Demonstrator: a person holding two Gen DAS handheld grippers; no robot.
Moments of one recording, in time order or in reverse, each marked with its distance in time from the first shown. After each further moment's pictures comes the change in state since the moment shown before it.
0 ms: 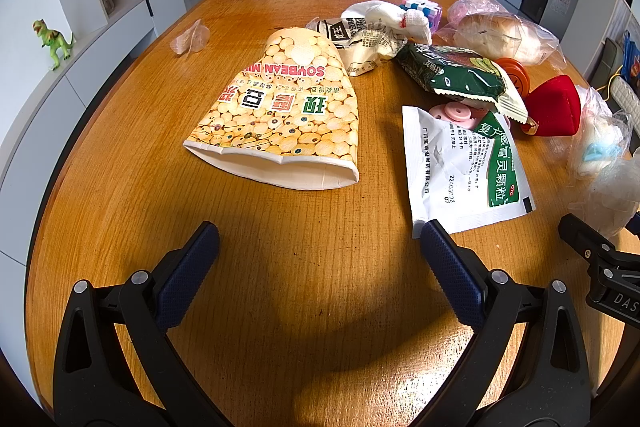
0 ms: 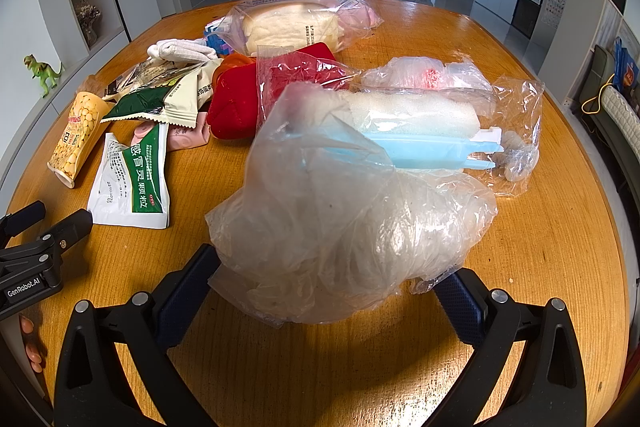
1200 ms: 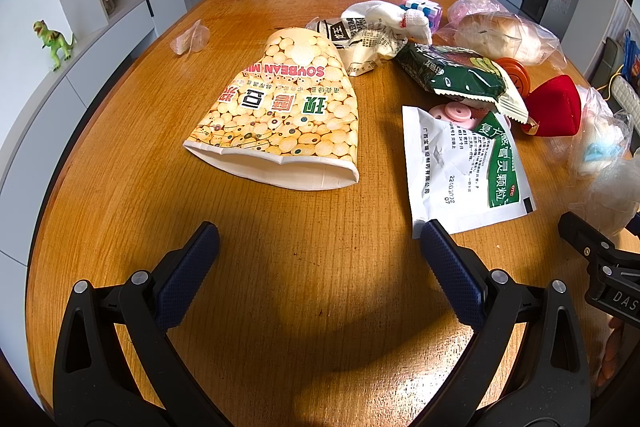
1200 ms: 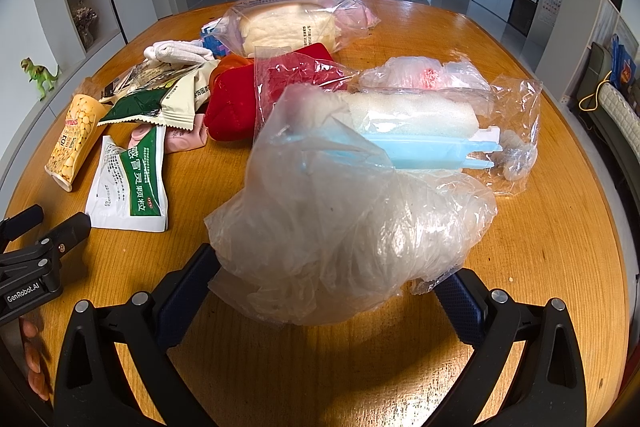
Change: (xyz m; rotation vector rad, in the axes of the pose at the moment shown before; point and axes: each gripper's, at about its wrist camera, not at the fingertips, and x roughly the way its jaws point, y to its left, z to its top) left arm 0.000 0.001 0.000 0.000 0.000 0.002; right arm 0.000 0.001 0.002 0.010 0.000 -0.011
